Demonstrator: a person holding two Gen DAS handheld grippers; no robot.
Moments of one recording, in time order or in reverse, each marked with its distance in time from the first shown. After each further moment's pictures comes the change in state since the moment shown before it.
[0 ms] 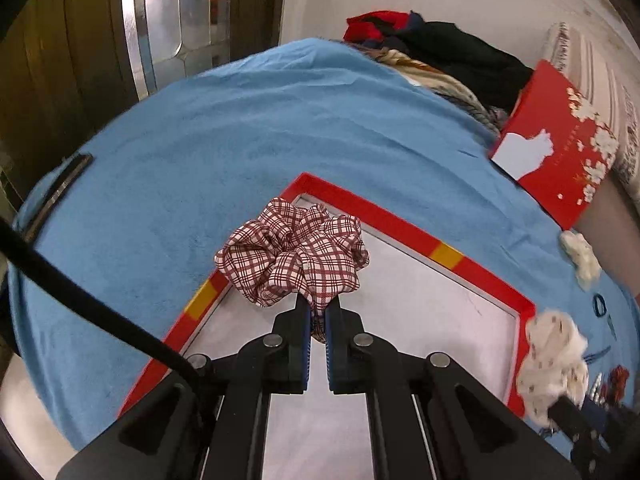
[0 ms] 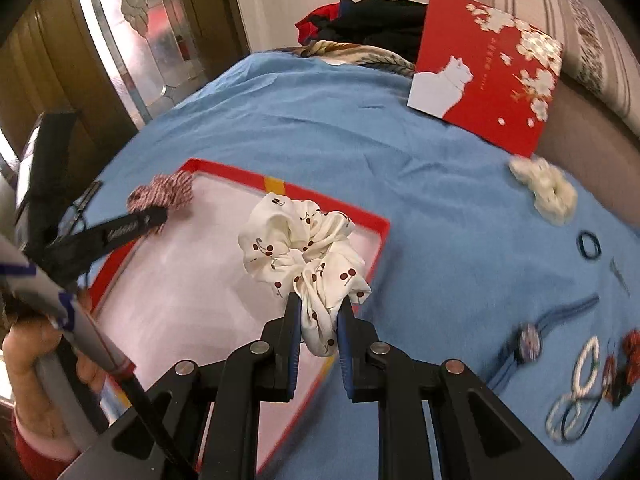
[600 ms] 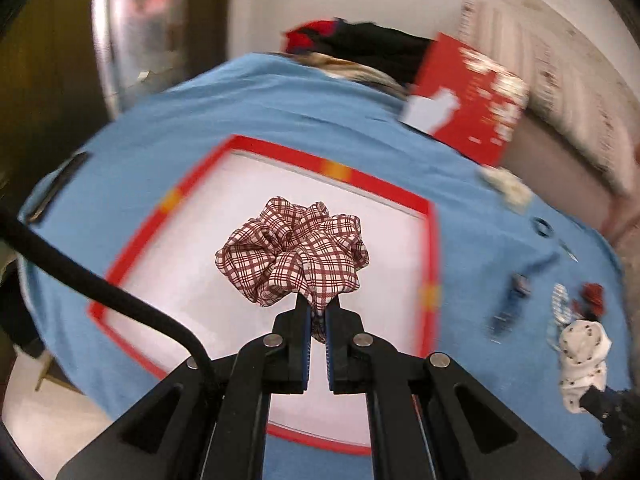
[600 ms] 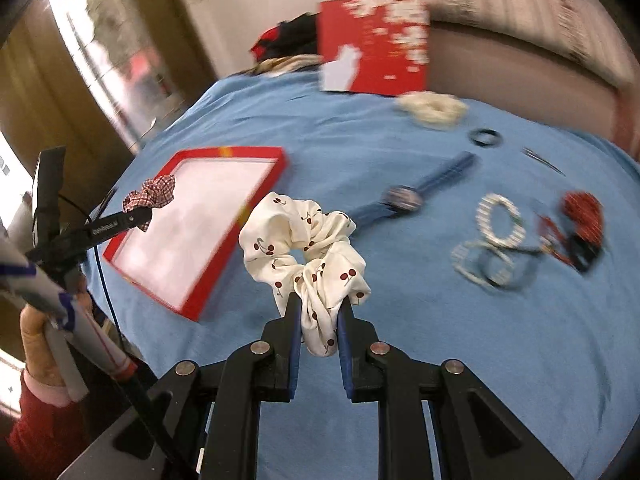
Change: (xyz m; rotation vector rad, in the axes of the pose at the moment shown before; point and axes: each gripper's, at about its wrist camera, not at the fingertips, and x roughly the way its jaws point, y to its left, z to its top) left arm -0.091 -0.048 -0.103 0.119 -0.067 -0.076; right arm -0.123 -0.090 -0.141 0.153 -0.058 0.056
